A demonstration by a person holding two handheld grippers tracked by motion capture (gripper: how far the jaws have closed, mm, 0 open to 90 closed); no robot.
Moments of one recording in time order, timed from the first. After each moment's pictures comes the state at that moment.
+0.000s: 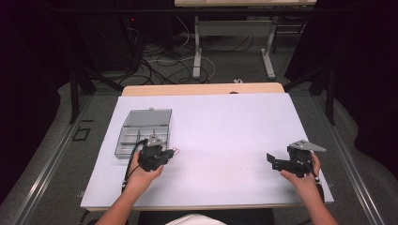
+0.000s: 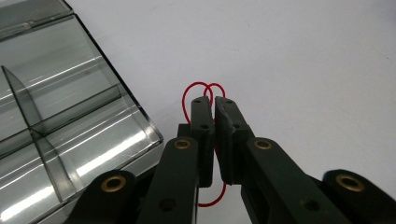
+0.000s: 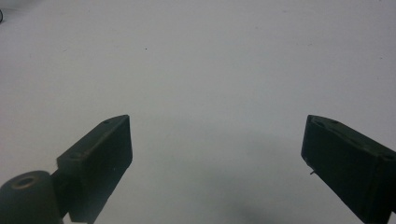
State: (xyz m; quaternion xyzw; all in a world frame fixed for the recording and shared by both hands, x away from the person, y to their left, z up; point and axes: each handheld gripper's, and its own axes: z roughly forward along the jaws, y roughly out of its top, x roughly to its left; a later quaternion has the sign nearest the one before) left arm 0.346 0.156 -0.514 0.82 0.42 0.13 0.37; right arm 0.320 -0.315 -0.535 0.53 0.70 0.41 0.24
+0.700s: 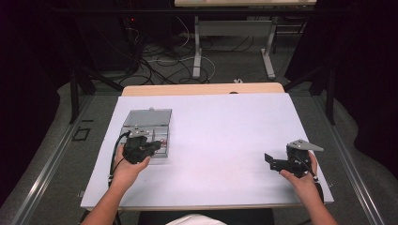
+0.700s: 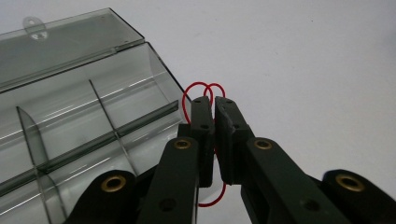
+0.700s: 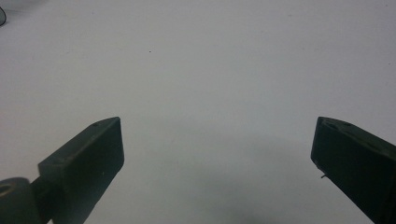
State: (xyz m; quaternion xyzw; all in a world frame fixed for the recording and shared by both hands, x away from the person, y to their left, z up) left arm 0.354 0.193 -0.487 0.79 0.45 0.14 0.39; right arm 0.322 -0.310 -0.537 0.52 0.71 0.41 0.24
